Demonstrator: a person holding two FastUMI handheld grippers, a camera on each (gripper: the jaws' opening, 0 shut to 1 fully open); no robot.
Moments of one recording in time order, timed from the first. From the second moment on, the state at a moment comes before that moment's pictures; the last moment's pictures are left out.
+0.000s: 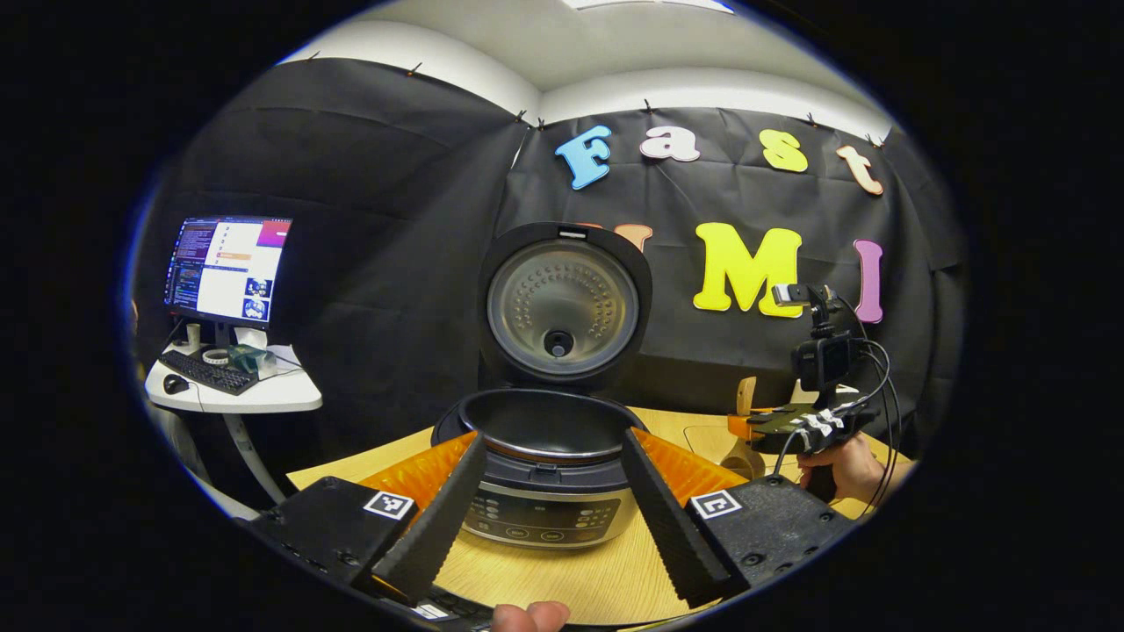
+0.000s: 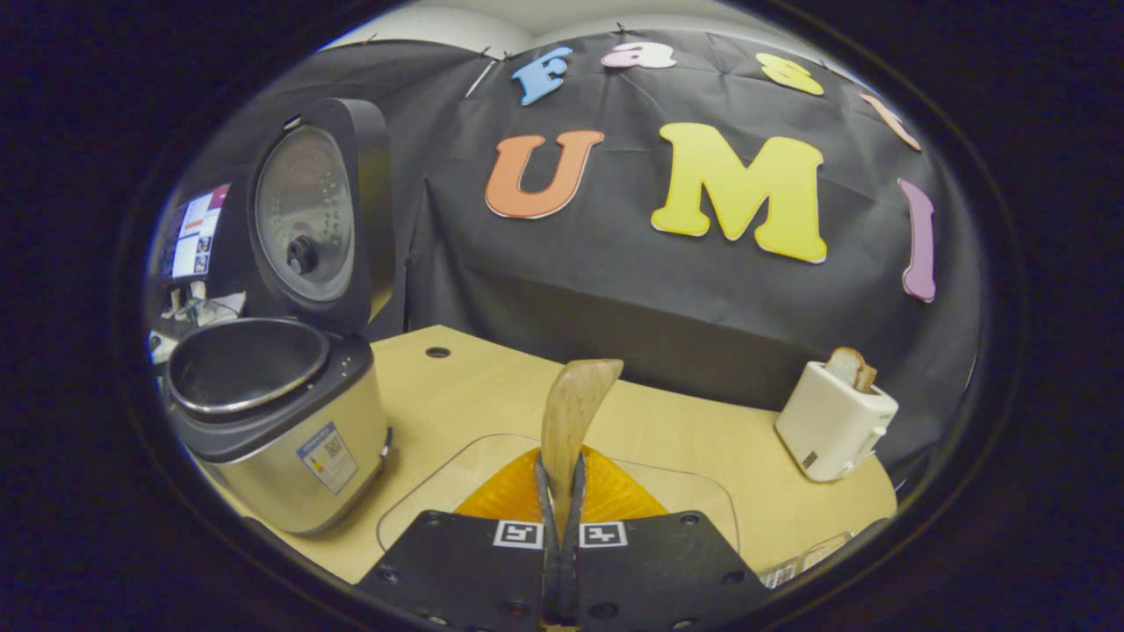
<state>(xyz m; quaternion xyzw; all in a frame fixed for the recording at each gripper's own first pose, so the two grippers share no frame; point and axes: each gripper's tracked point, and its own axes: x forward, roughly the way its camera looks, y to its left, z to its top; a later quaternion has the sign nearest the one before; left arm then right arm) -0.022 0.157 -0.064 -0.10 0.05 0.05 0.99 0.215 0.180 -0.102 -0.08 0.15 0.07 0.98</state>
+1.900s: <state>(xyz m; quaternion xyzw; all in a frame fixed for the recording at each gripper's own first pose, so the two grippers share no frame) -0.020 0.166 -0.077 -0.10 0.07 0.05 0.99 0.207 0.179 0.031 0.48 0.14 0.15 0.85</state>
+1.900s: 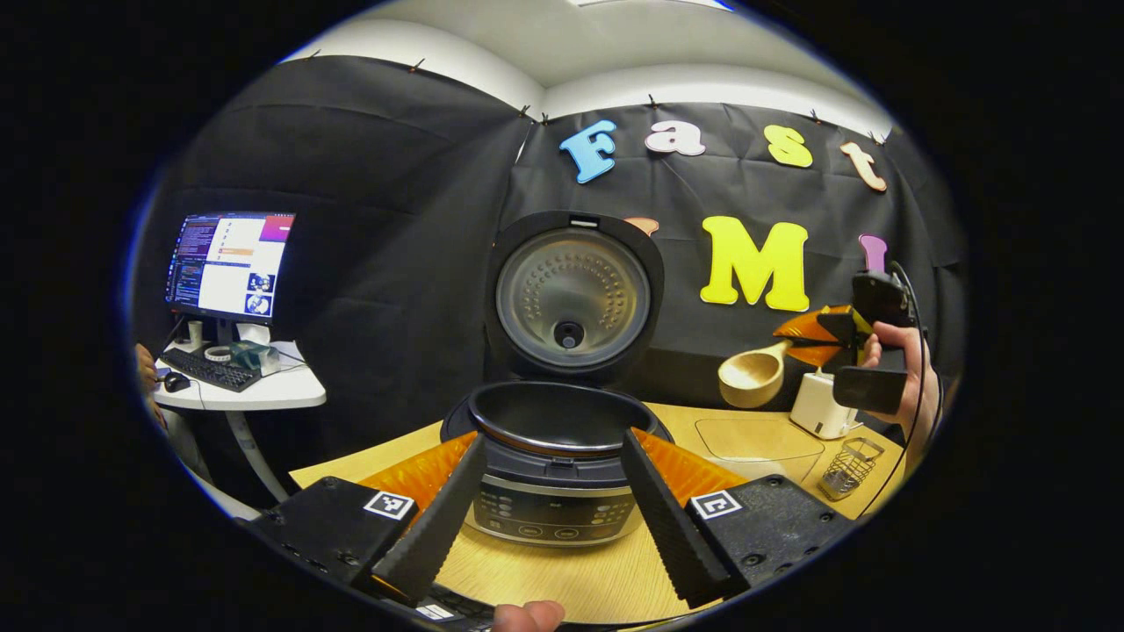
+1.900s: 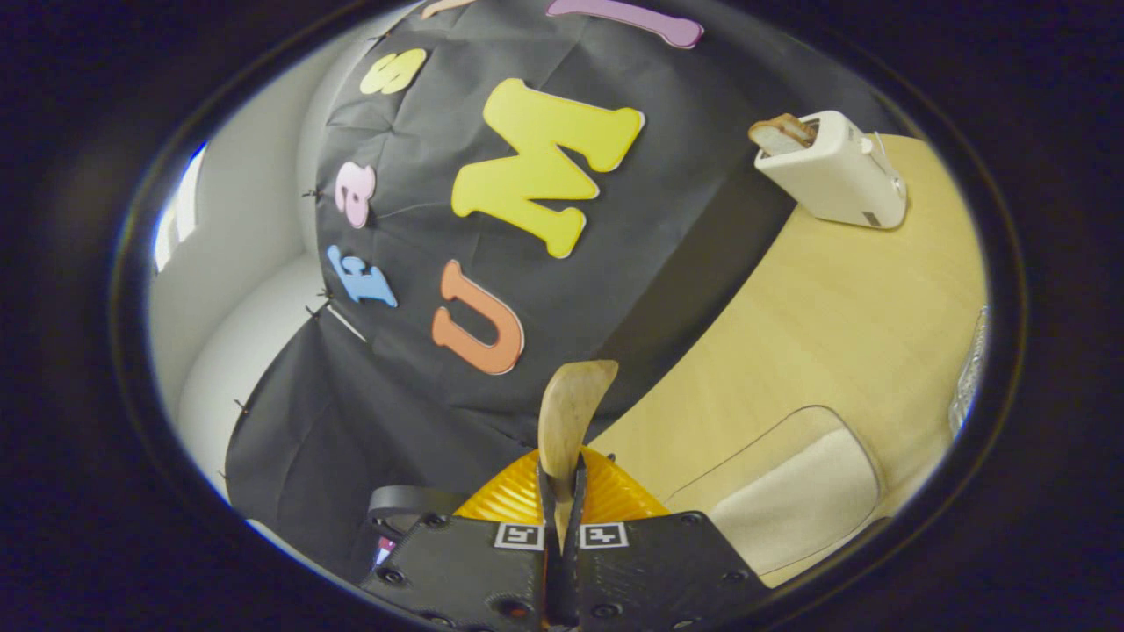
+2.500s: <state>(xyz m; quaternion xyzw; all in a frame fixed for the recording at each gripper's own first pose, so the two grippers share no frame) -0.034 0.212 -0.077 -0.10 0.07 0.07 0.99 0.197 0.332 0.036 0.35 0.14 0.21 0.90</state>
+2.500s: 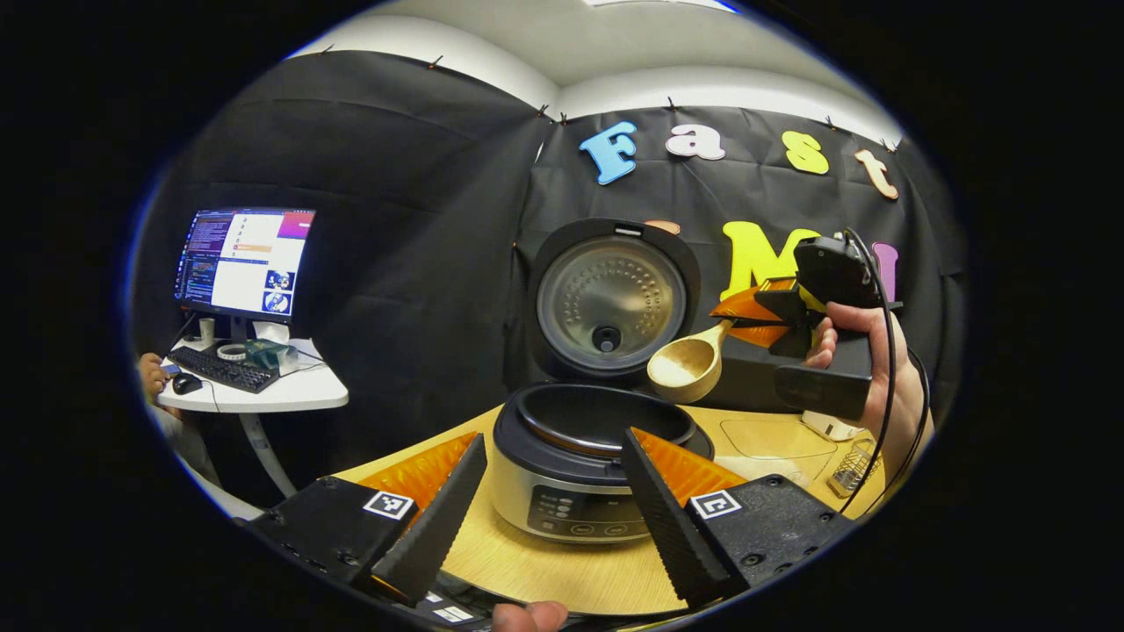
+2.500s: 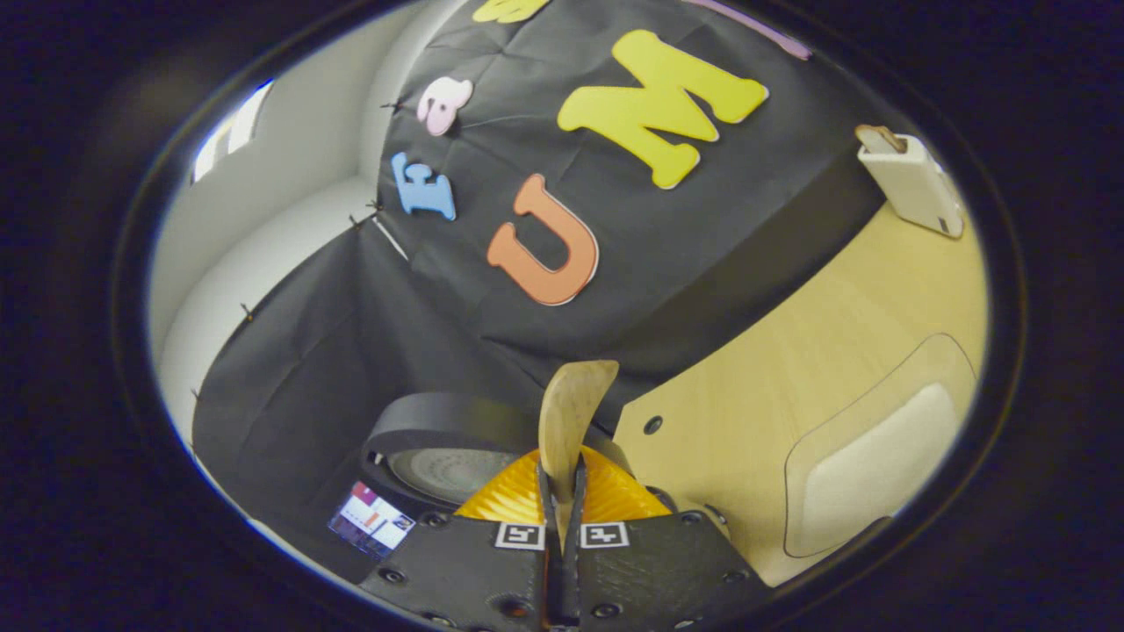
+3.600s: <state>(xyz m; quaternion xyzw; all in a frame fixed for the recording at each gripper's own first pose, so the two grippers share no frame) -0.044 0.237 -0.068 -0.10 0.06 0.10 0.99 0.143 0.431 0.075 -0.12 -0.08 0.26 0.95</state>
